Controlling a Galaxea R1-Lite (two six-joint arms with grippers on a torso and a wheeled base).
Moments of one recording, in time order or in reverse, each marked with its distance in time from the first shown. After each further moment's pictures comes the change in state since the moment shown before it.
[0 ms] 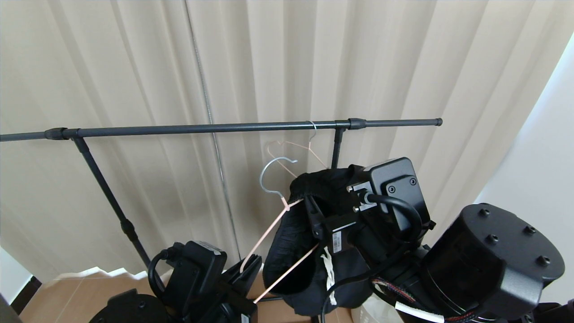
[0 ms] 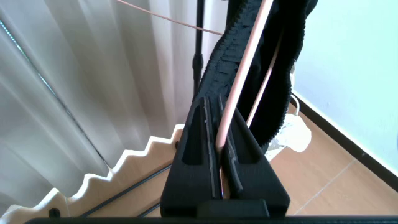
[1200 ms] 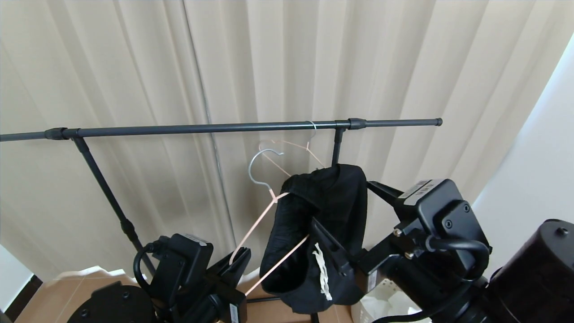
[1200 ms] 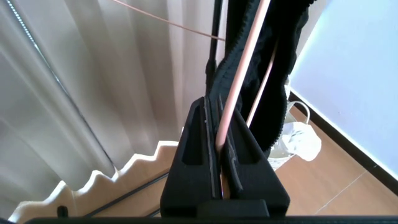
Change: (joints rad) left arm 0.049 -0.034 0.021 0.000 -0.010 0.010; right arm 0.000 -0.184 0.153 0.122 0.237 -0.015
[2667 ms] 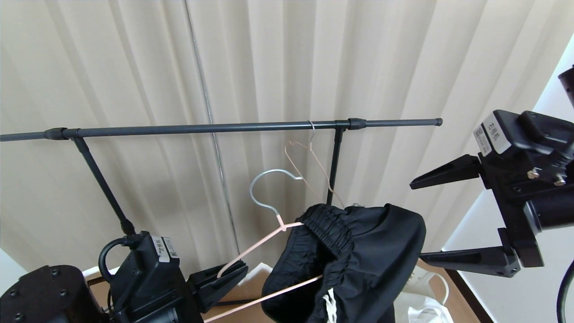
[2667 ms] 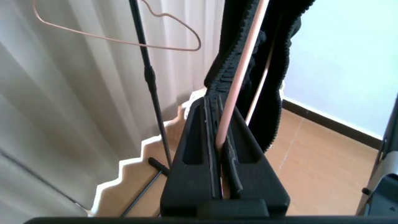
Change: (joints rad) left arm 0.257 -0.121 0.100 0.000 -0.686 0.135; right arm -0.532 -0.208 -0.810 1.797 0.879 -0.479
